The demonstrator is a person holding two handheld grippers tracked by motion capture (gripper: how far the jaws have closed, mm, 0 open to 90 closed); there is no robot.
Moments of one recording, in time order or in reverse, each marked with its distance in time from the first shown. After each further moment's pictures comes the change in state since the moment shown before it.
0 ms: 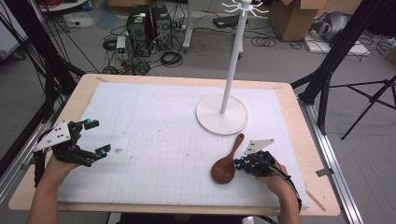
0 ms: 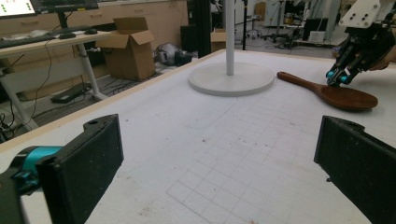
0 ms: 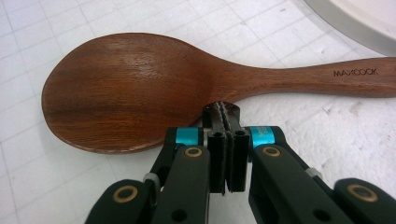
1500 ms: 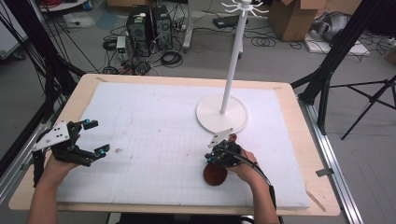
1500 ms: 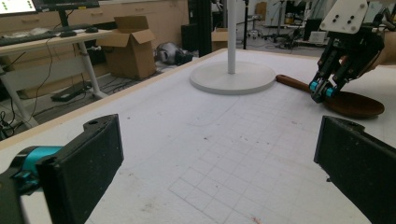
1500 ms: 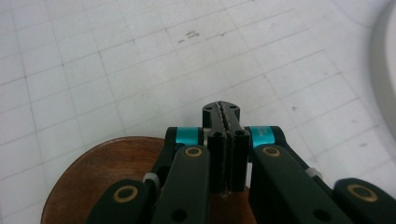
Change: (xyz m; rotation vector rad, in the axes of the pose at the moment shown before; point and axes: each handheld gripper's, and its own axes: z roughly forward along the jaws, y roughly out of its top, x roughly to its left) left arm 0.003 -0.002 -0.002 0.001 0.001 -0.007; right arm 0.031 0.079 0.055 0.081 0.067 -0.122
